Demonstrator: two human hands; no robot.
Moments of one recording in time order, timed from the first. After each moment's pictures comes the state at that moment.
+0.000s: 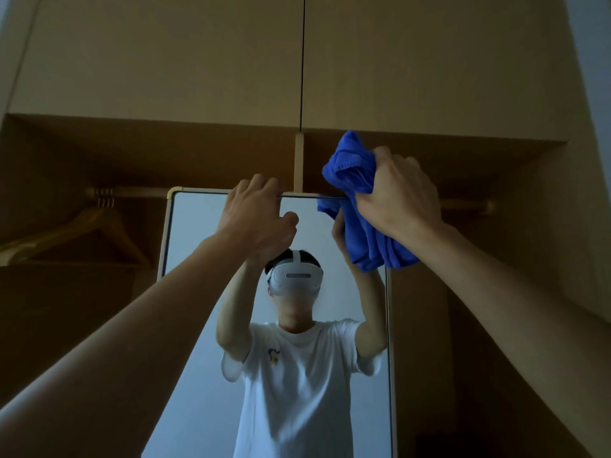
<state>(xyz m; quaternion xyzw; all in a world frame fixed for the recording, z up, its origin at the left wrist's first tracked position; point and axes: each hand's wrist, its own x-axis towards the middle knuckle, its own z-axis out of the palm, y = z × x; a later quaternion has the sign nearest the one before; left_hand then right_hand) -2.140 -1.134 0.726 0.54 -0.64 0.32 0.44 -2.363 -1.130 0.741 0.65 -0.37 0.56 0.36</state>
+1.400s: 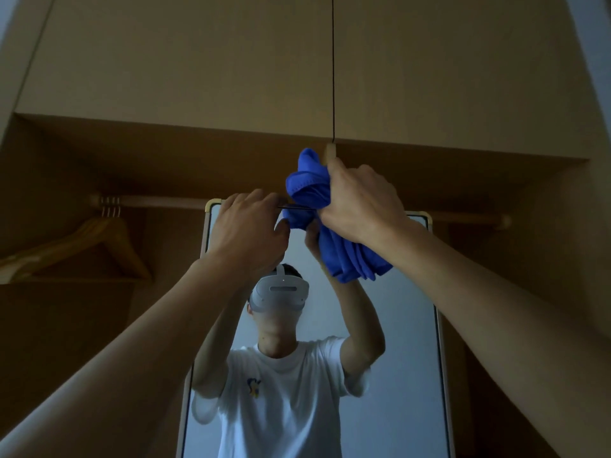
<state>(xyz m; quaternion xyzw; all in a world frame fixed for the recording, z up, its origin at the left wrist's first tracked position) -2.066 -1.137 0.723 0.49 -0.64 0.38 0.46 -2.249 -1.129 0.762 0.70 -0.38 0.47 0.38</state>
